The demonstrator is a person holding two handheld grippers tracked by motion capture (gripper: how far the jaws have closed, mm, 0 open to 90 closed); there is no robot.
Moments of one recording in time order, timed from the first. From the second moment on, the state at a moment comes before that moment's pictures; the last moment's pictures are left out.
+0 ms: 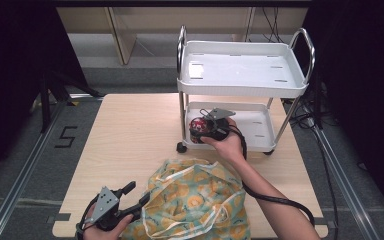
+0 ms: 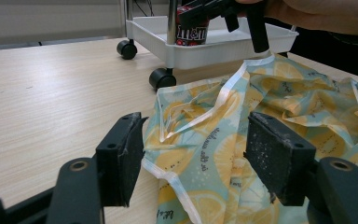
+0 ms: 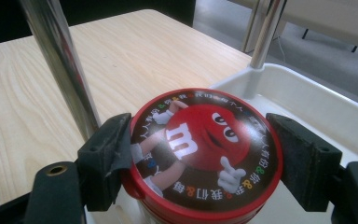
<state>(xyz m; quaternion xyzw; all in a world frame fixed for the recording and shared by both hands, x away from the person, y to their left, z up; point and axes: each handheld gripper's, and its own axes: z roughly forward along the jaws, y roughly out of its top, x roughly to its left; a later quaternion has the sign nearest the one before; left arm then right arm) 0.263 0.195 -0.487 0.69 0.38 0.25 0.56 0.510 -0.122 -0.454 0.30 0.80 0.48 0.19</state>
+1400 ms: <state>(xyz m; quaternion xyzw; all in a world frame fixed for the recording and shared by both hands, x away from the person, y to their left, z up) 0.263 0.195 -0.487 0.70 0.38 0.25 0.56 0.496 -0.124 -0.451 0.30 0.80 0.48 0.20</state>
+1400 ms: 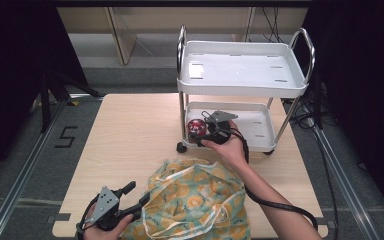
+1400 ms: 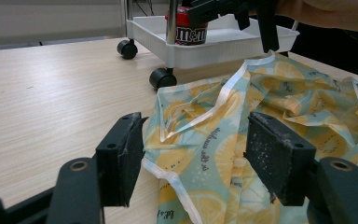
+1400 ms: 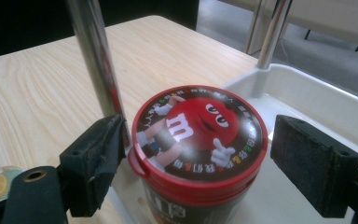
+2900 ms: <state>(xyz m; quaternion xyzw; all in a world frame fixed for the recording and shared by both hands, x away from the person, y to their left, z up) 0.260 0.197 -0.486 0.68 0.38 0.26 0.57 0.406 -0.175 -0.438 0.28 0.80 0.49 0.18</state>
